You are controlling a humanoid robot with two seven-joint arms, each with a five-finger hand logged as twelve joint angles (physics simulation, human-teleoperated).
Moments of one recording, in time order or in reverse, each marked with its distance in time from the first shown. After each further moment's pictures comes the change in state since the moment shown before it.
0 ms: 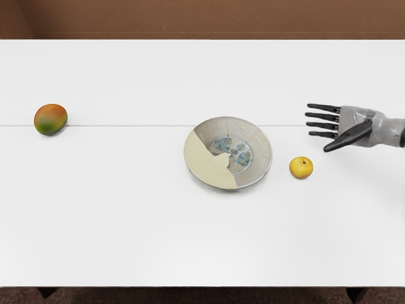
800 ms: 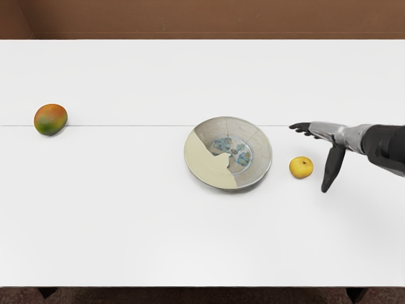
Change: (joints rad) left arm -0.001 0.000 0.000 0.000 0.000 0.000 0.000; right arm -0.135 -0.005 0.202 0.684 -1.118 -0.251 -0.257
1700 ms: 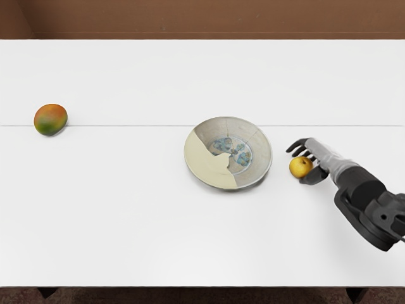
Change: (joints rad) left arm 0.000 0.000 0.000 0.000 0.000 0.000 0.000; right arm -0.088 0.057 -0.302 0.067 -0.213 -0.647 -0.004
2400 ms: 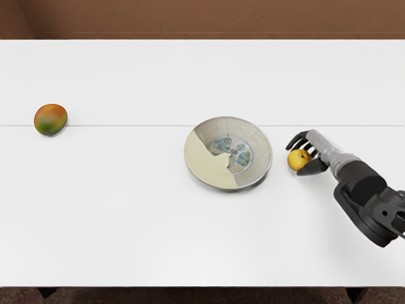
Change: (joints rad) left arm 0.001 0.000 0.000 0.000 0.000 0.000 0.000; right arm -0.014 0.013 0.060 0.016 0.007 -0.027 0.000
